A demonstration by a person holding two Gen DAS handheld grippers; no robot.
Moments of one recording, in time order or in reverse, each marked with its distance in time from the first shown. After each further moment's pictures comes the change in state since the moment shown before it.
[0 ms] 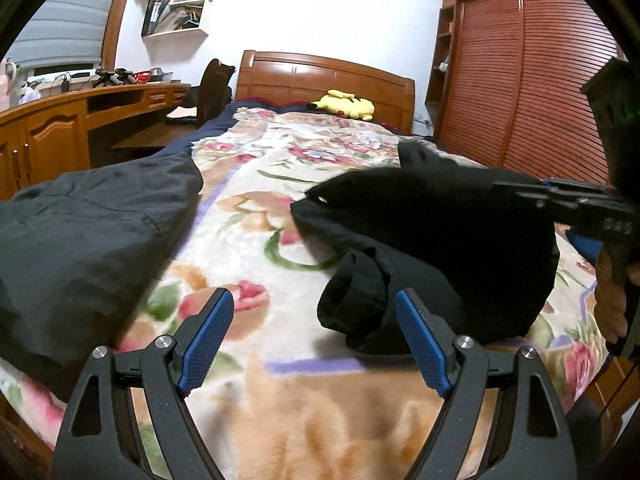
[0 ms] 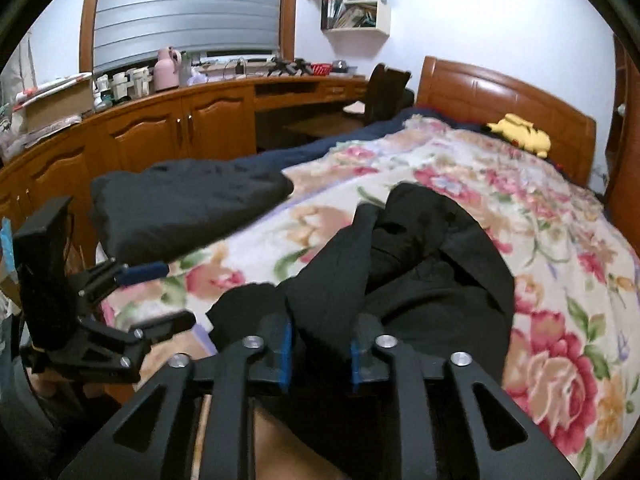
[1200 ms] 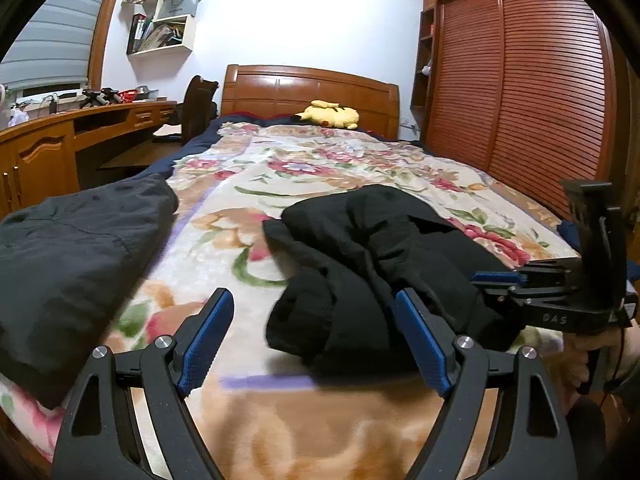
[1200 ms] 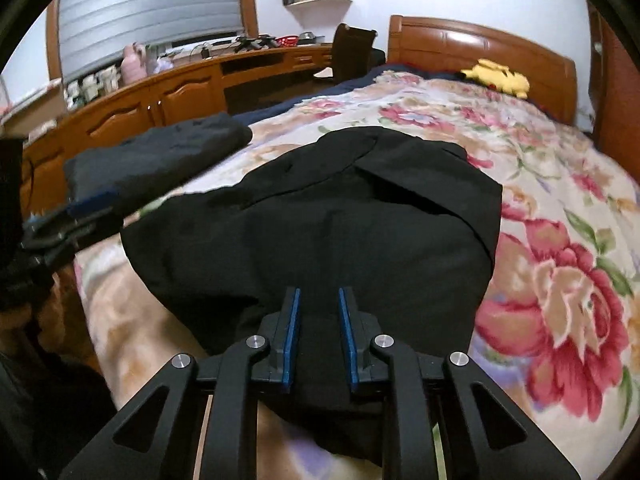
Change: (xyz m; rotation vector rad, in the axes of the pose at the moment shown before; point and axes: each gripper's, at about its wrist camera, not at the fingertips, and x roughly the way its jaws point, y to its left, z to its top) left arm -0.001 -0.035 0.003 0.051 -0.046 -0.033; right arm 0.050 -0.087 -0.068 0.105 0.087 -0.049
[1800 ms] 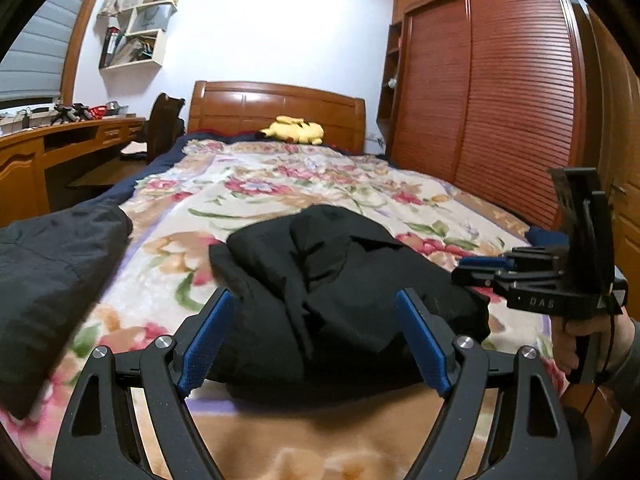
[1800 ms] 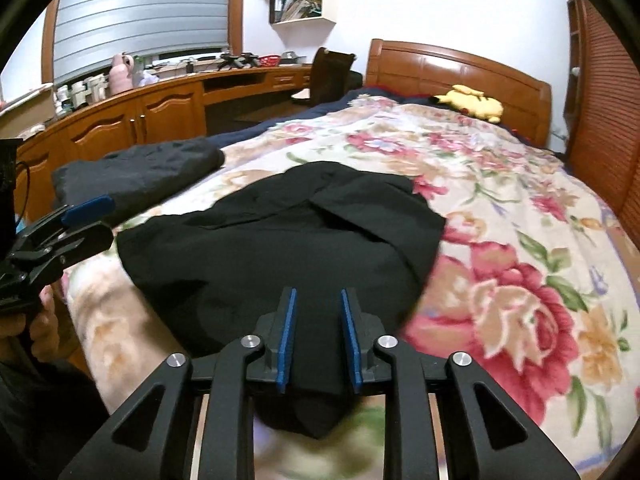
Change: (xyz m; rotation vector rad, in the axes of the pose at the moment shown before) left arm 0.005 -0.040 0.009 0.031 -0.045 -0.110; right arm -0.049 -0.016 -0.010 -0.011 -0.073 -0.123
